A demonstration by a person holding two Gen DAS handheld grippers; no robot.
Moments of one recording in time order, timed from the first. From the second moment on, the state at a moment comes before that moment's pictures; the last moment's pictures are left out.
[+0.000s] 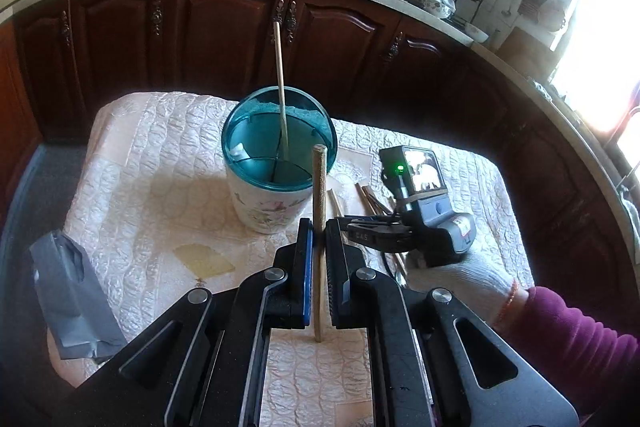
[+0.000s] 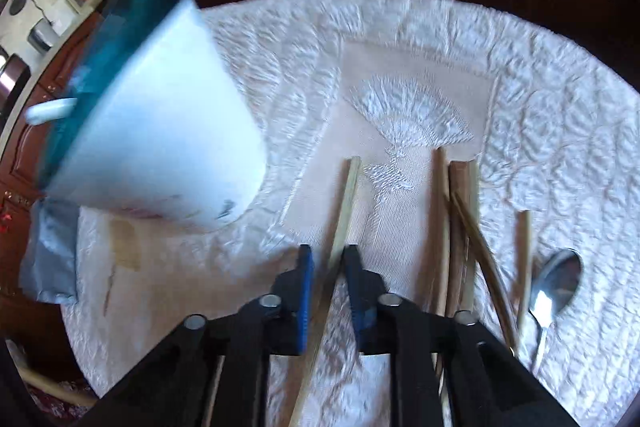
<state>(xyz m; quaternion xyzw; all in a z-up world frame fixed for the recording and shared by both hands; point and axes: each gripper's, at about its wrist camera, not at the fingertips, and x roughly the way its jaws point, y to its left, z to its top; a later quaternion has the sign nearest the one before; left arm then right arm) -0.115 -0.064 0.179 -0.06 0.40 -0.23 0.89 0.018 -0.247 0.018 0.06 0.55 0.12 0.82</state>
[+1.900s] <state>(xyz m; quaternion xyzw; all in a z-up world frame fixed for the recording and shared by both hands) 0.034 -0.070 0.184 -0.07 0.36 -0.13 0.92 0.049 -0.204 0.177 0.03 0.35 0.21 0.91</state>
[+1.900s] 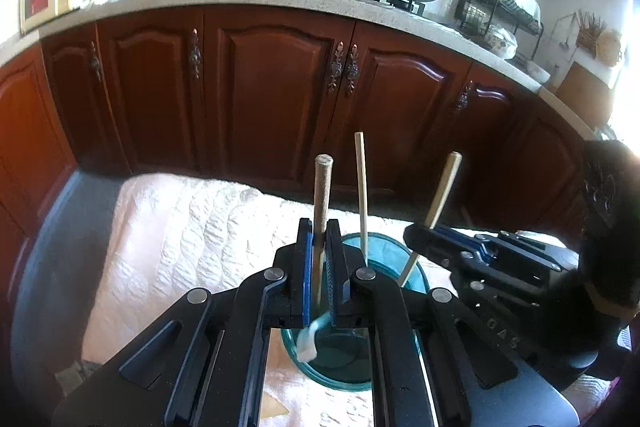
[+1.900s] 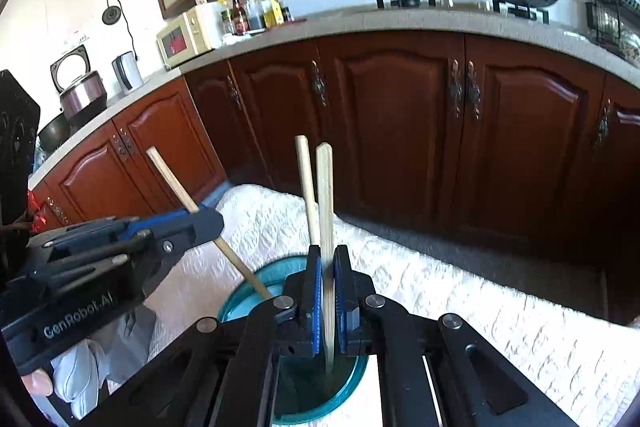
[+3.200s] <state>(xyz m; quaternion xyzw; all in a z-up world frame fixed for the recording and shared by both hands) -0.085 -0.125 0.180 -0.02 0.35 -0.15 0.92 -0.082 -0.291 0.165 0.08 0.39 0.10 0.91</state>
